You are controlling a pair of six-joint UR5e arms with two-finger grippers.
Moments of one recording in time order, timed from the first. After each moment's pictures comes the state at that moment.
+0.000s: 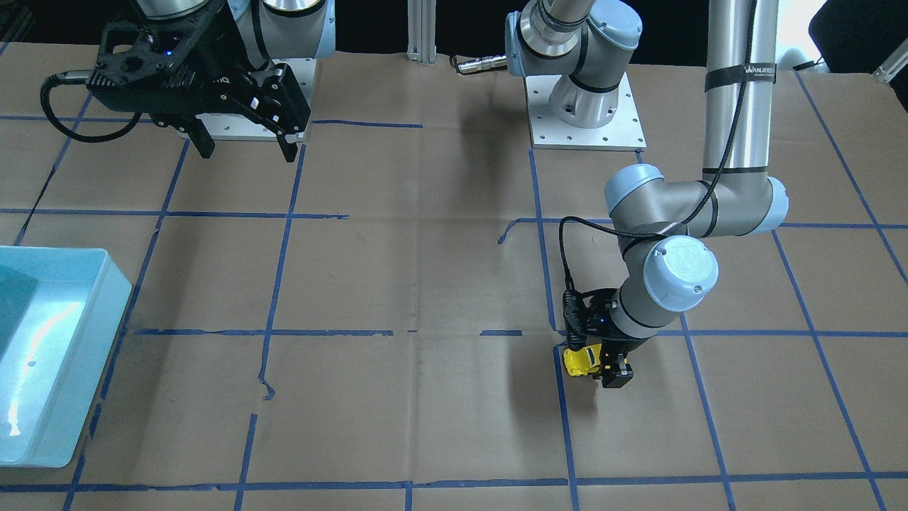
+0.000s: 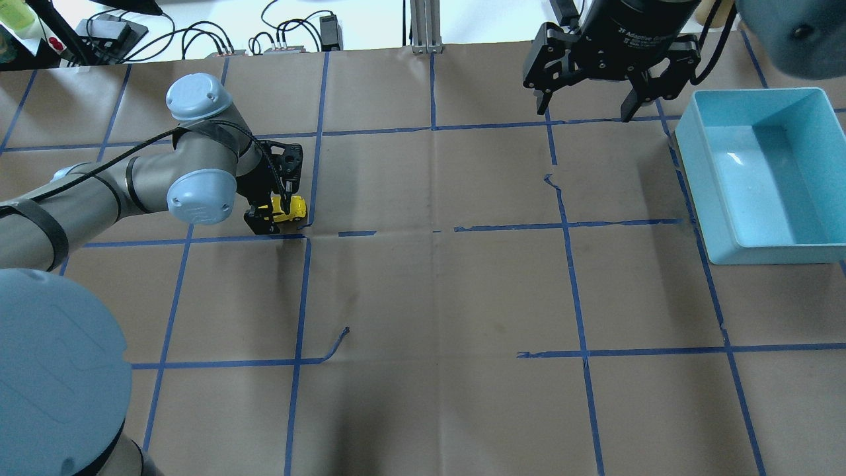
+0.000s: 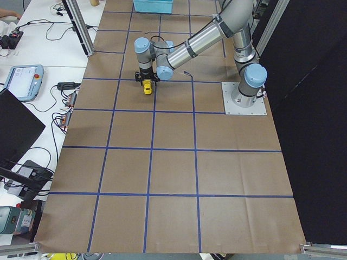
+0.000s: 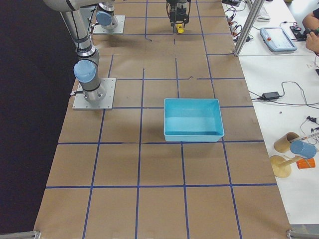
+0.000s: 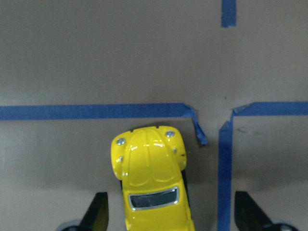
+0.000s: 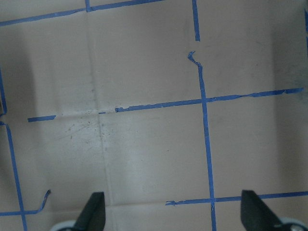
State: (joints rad) left arm -1.47 -2.05 -1.81 -0.89 1.57 1.68; right arm 1.67 -1.55 1.42 -1.52 -1.50 0.20
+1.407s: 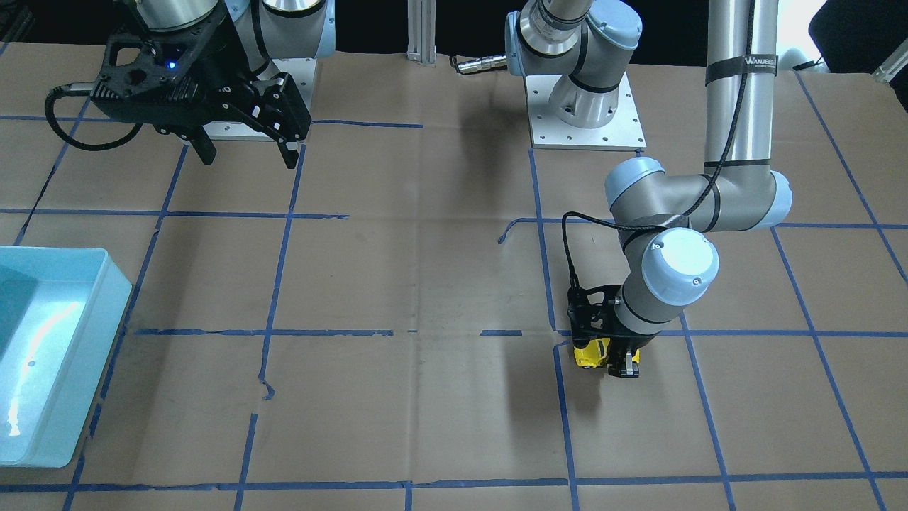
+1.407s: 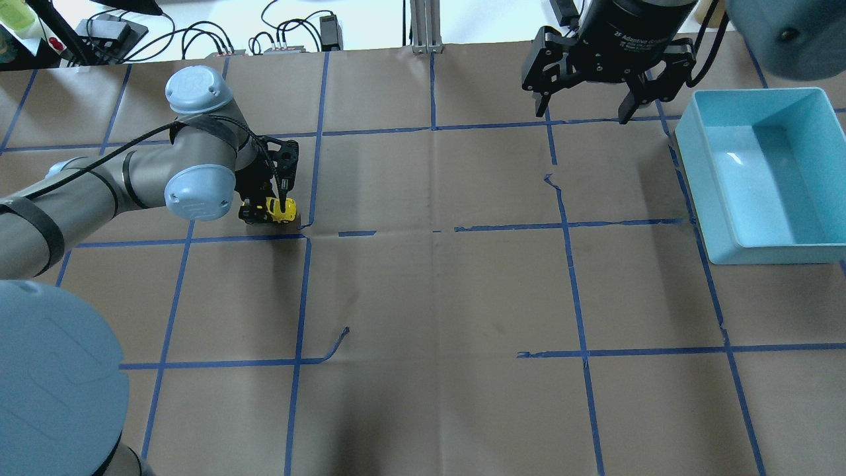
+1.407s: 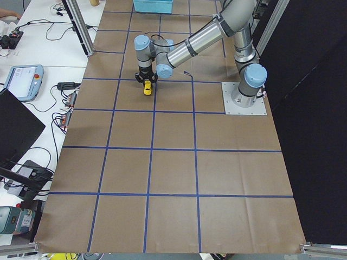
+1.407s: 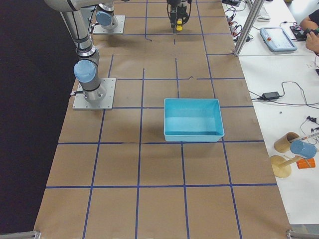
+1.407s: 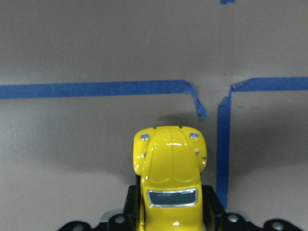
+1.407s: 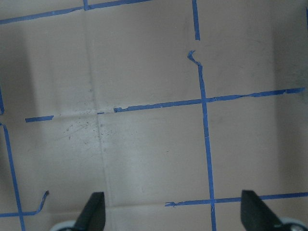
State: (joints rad) left arm -1.48 -2.03 -1.79 -0.90 1.64 1.68; right arm 1.67 -1.54 1.42 -1.53 -1.50 0.20
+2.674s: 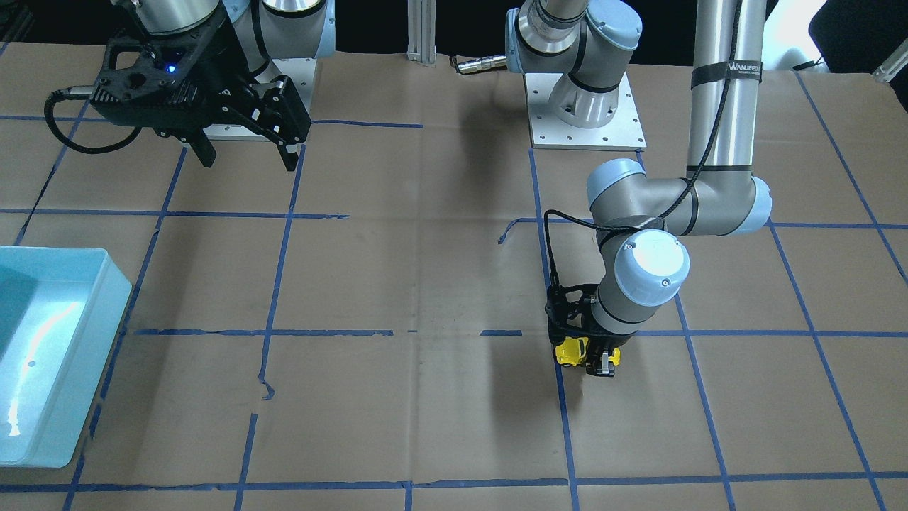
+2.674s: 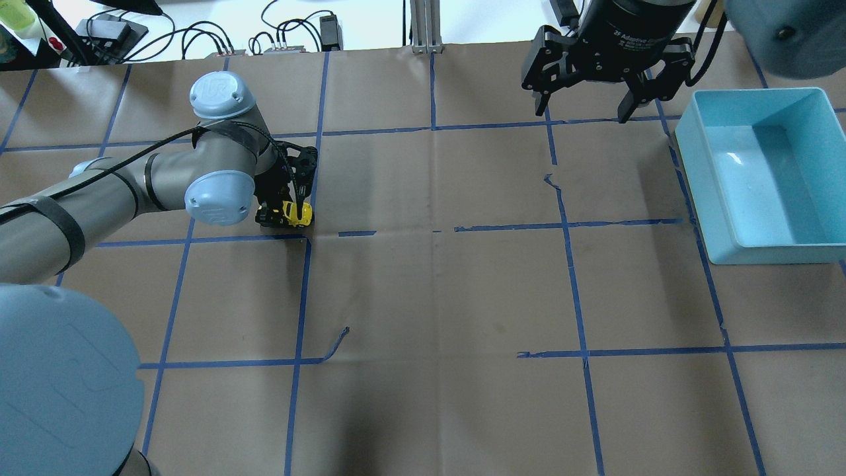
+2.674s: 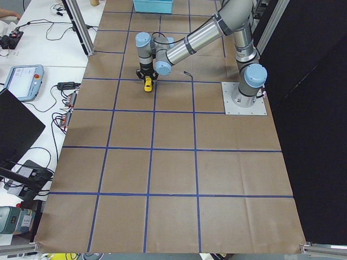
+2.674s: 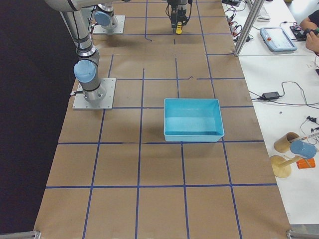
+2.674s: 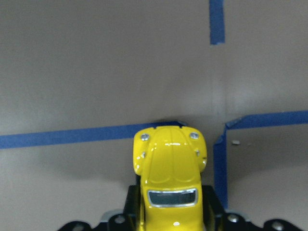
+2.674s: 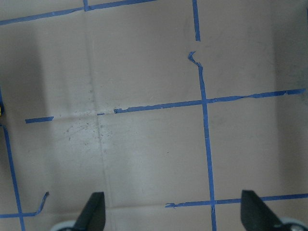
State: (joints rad) left arm -1.52 -2.04 -1.80 -0.89 1.63 1.69; right arm 1.66 -1.54 1.42 -1.53 -1.50 0.20
